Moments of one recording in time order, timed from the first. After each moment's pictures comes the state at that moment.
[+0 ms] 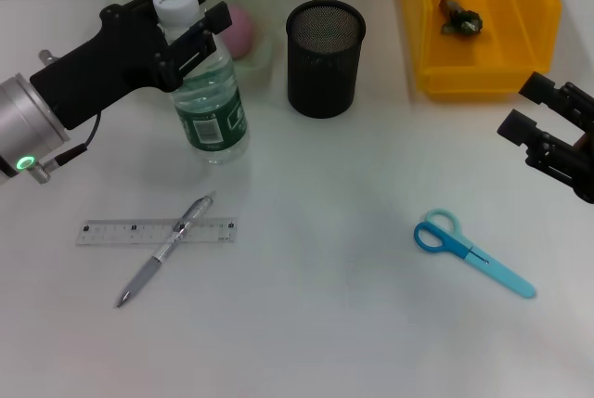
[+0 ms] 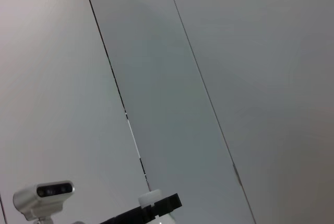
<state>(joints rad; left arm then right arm) -0.49 -2.07 0.90 0.43 1.30 1.44 -0.97 0.28 2.08 -0.63 -0.46 -1.55 -1.79 1.12</state>
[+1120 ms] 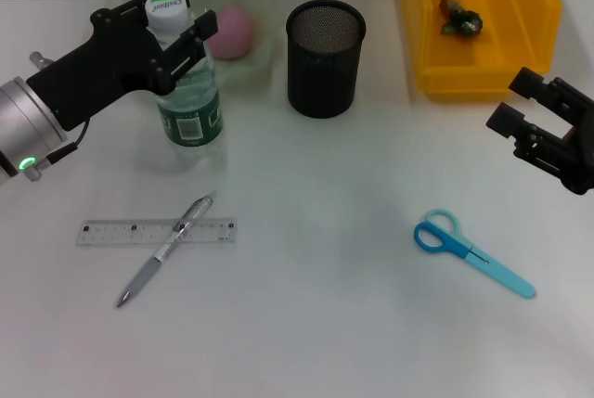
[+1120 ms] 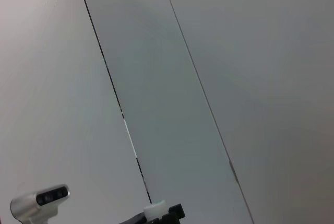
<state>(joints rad) -0.49 -2.07 0.90 0.43 1.30 1.34 -0.85 0.30 2.08 -0.63 -0.44 -1.55 -1.76 1.12</state>
